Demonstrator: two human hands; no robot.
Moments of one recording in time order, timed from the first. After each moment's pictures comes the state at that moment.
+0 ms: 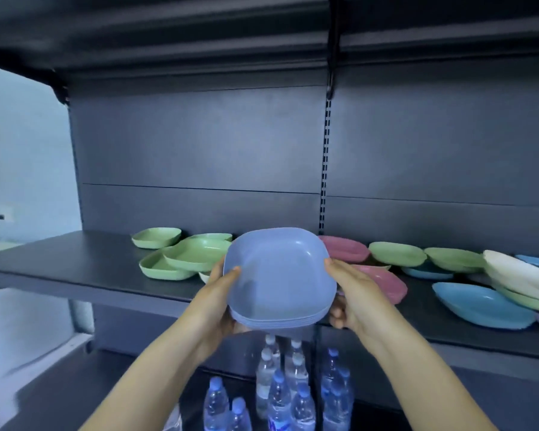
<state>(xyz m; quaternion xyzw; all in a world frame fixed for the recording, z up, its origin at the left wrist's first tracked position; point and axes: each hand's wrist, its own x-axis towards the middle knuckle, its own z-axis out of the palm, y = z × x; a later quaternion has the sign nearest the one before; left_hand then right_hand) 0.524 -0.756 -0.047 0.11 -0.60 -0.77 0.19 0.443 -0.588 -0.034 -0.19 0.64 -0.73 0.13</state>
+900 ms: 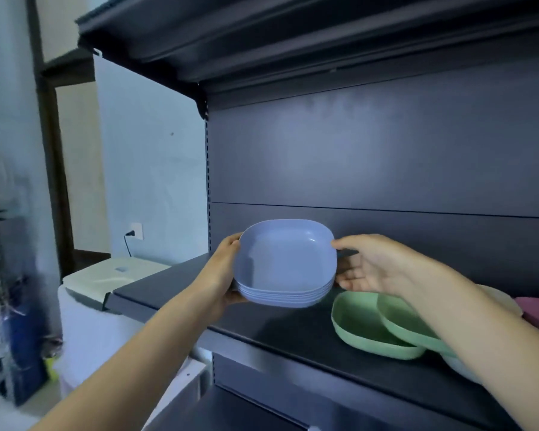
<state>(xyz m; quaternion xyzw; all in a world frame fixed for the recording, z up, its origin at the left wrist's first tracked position) 0.543 -1.160 -0.009 0.19 -0.66 -0.65 0.33 0.415 -0.991 0.030 -0.26 0.71 -0.61 0.26</state>
